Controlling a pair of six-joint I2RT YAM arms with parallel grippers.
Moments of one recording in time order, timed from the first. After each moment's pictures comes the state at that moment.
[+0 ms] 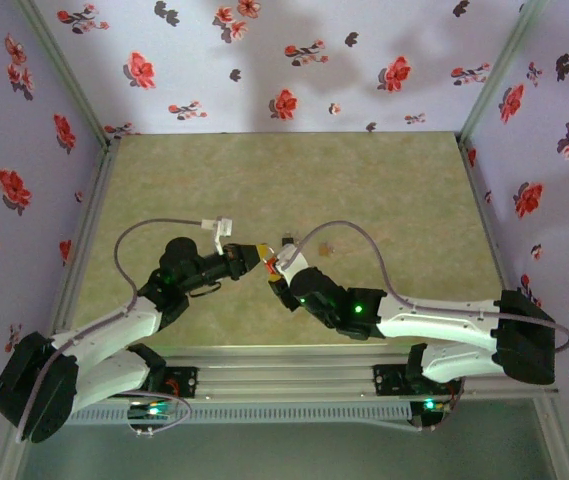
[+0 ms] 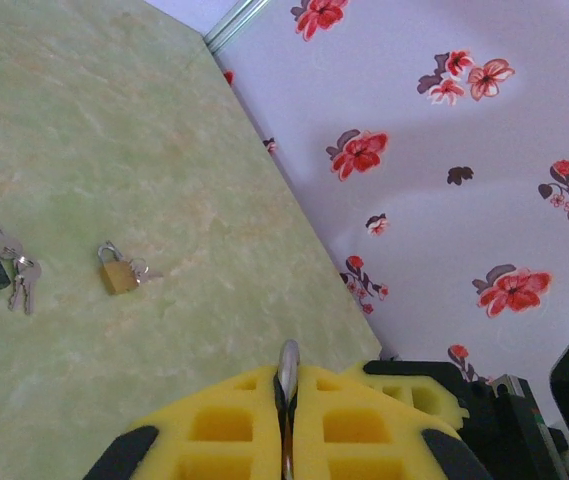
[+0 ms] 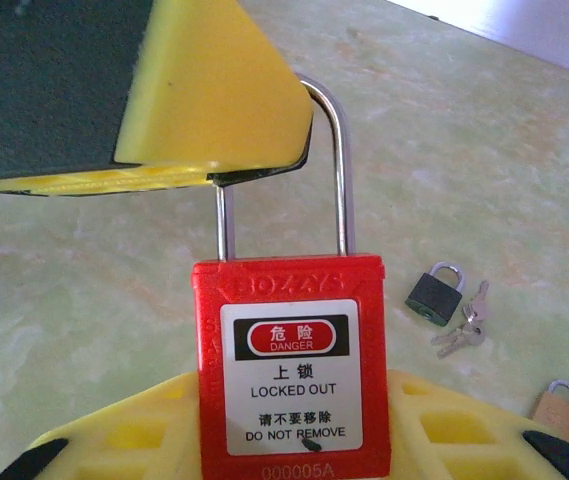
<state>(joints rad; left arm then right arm) -0.65 1.05 0.41 0.51 0.46 -0.81 1.24 1.23 0.71 -0.03 0.47 0.22</state>
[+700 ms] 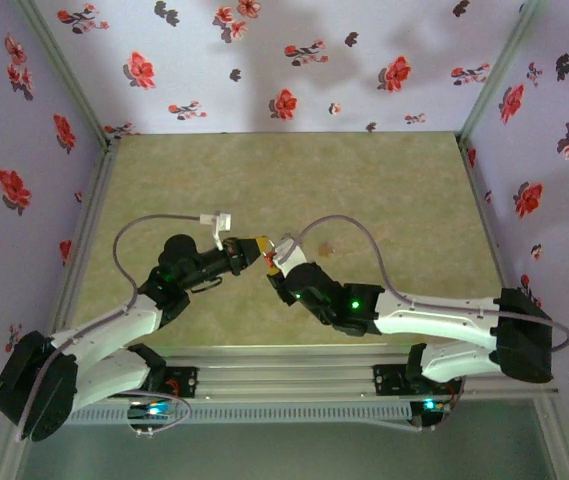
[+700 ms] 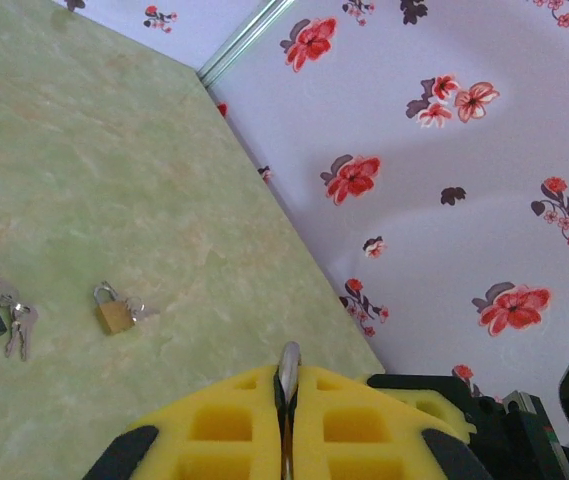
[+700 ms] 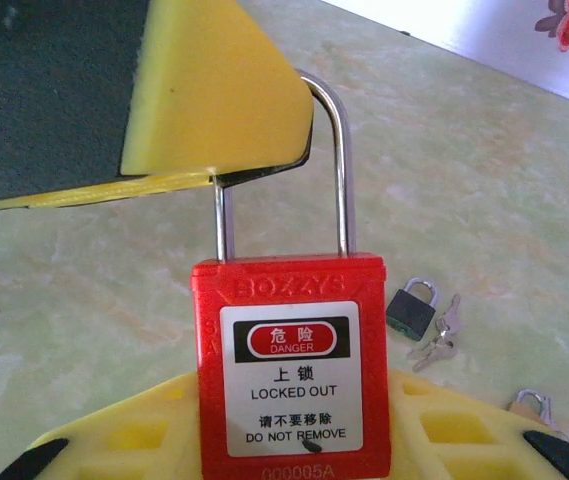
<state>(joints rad) -0.66 1.06 0.44 0.54 0.43 -0.80 1.24 1.25 0.78 -0.08 0.52 0.22</state>
